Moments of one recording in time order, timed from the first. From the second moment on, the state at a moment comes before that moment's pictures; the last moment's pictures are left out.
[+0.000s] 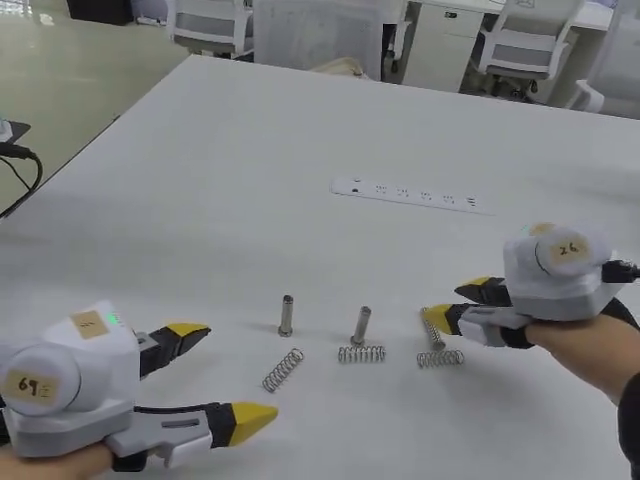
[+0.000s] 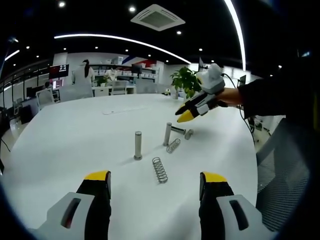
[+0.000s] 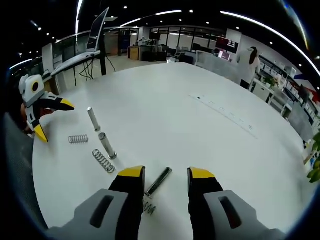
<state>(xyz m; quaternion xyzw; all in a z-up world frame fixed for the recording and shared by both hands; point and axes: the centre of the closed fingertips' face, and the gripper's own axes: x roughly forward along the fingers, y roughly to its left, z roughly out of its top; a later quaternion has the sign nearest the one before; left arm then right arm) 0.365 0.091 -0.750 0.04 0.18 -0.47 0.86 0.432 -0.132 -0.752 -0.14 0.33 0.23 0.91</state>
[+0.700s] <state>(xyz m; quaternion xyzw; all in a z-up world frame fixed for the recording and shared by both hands) 0.363 0.092 -0.751 0.04 0.18 -0.47 0.86 0.442 -0.129 -0.782 -0.13 0.40 0.20 0.89</state>
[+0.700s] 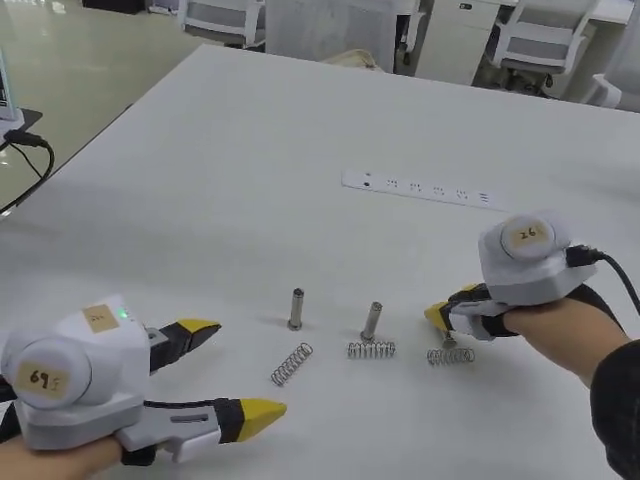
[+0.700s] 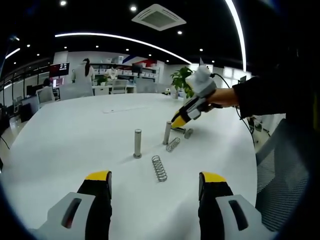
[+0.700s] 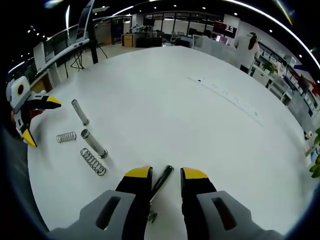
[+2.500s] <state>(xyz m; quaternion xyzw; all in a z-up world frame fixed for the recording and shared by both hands) 0.360 0.092 -0.750 0.04 0.18 -0.48 0.86 0.435 -0.126 -0.776 -0.09 0.42 0.17 0.89</state>
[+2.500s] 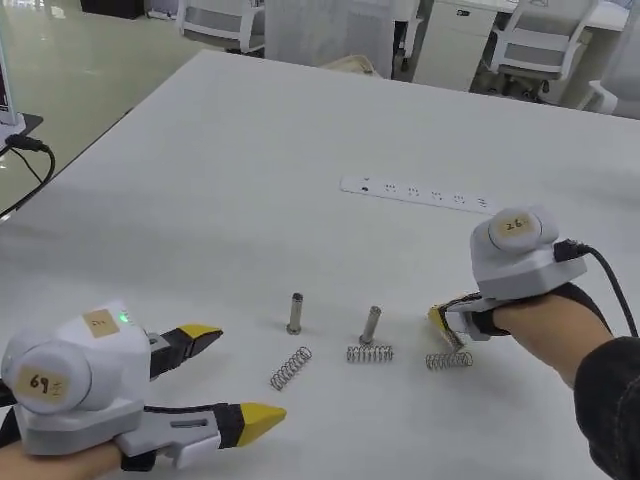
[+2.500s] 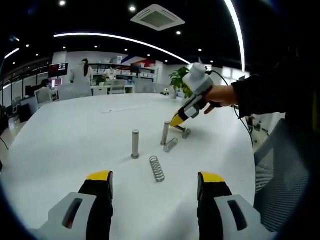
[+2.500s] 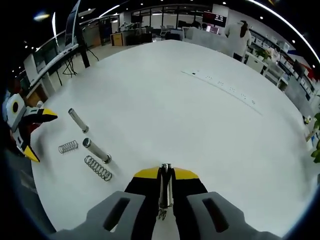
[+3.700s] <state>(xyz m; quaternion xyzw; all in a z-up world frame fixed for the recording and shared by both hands) 0.356 0.085 -0.742 0.05 0.17 -0.49 0.85 0.405 -0.133 -0.751 -0.05 0.34 0.17 0.92</state>
